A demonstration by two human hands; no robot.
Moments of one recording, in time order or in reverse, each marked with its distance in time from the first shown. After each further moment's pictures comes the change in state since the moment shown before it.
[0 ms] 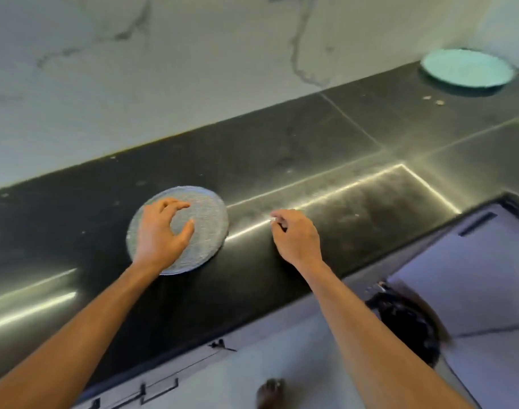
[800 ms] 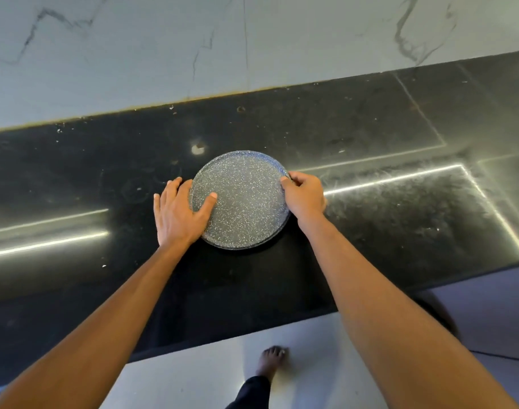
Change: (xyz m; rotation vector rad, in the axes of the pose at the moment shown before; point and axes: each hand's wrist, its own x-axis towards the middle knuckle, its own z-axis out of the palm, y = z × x) left_hand -0.015 -0.066 -0.005 0.132 -0.042 -0.425; right_hand 0.063 -0.086 0.083 0.241 -0.040 0.326
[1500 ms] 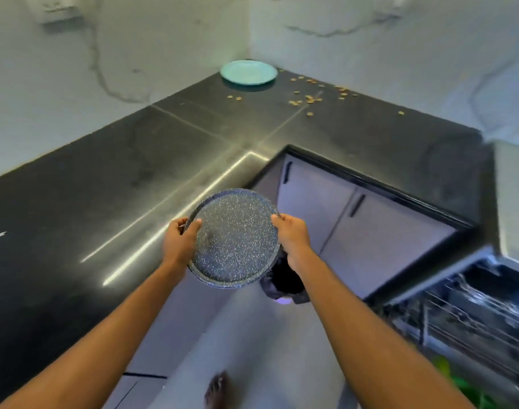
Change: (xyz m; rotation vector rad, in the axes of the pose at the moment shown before) left_hand -0.242 0.314 0.079 -0.840 -0.610 0.118; right_hand -0.216 0.225 -0.333 0.576 0.572 0.282
